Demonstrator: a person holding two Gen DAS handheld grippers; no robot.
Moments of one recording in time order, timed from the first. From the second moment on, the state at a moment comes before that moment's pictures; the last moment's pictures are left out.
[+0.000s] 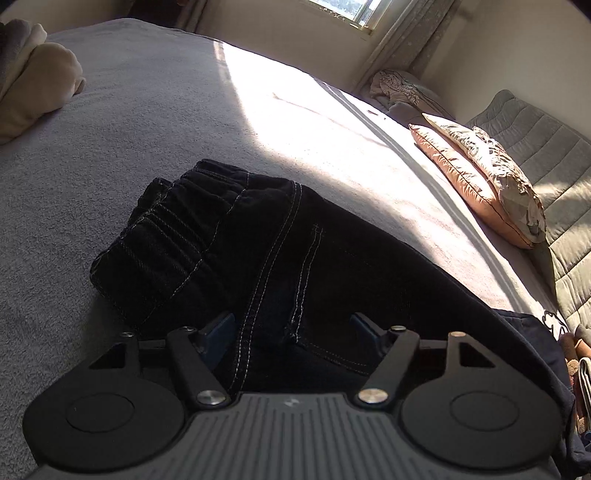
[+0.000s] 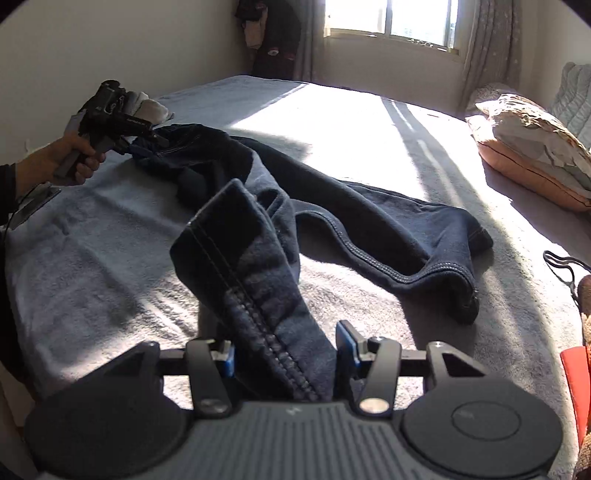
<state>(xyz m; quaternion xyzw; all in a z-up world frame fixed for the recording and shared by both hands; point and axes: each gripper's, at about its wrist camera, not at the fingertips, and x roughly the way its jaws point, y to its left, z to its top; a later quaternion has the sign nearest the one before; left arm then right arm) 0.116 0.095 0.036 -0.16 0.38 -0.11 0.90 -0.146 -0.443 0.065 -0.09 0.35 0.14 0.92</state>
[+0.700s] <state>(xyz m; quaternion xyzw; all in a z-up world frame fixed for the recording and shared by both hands) 0.080 0.128 0.068 -0.11 0.37 -0.07 0.92 0.114 -0.148 0.040 -0.21 0.28 0.17 0.92</state>
